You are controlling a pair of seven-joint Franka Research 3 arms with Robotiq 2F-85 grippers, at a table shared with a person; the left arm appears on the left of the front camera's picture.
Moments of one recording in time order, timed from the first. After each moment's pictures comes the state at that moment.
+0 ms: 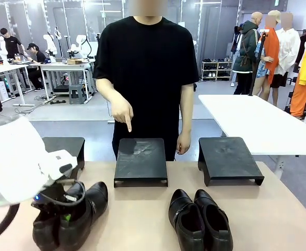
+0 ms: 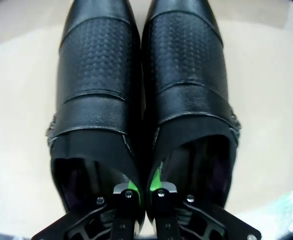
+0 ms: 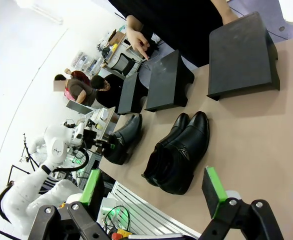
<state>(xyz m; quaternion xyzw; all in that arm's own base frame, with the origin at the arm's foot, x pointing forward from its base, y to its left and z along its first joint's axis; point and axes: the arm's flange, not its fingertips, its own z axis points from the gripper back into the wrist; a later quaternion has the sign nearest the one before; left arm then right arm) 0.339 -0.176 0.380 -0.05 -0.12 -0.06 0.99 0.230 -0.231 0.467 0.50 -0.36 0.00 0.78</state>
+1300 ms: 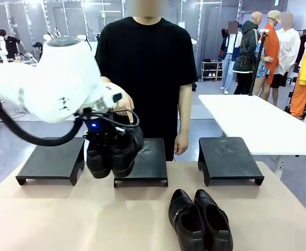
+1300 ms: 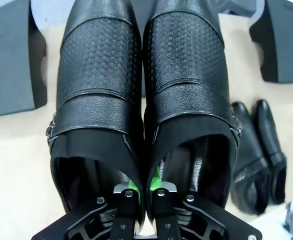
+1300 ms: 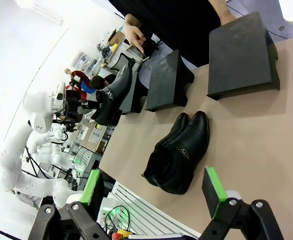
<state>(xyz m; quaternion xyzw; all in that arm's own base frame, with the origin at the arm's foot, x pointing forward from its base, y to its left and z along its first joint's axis) 0.443 -0.305 0.518 -0.05 -0.21 -0.05 0.98 0.230 -0.231 0.467 0.50 -0.36 0.00 0.78</state>
